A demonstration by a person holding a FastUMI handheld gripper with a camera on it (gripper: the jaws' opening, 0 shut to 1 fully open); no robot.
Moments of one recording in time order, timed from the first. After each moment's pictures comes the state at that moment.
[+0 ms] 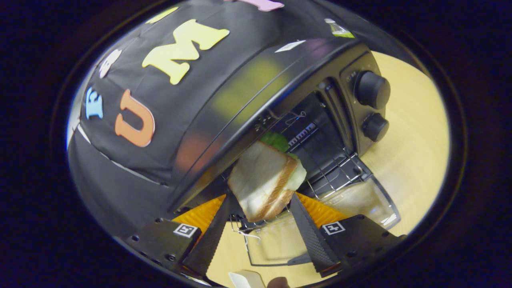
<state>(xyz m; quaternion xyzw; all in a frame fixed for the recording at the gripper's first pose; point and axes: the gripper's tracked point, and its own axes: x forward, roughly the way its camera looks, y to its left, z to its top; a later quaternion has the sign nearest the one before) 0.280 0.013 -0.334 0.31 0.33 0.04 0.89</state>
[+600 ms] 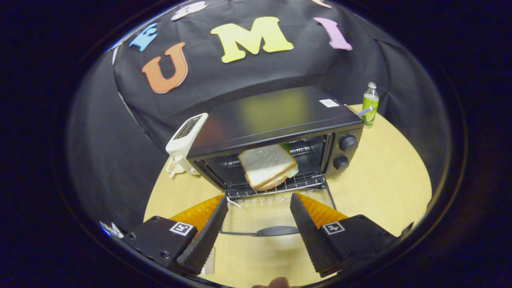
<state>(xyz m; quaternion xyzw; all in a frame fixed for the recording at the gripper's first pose) 0.185 0.015 -0.293 0.04 0.31 0.03 0.95</state>
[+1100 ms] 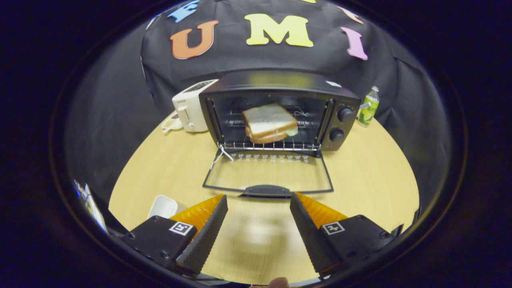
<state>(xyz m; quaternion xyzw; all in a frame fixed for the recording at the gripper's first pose) 0.119 0.014 -0.379 -0.05 0.35 0.04 0.94</state>
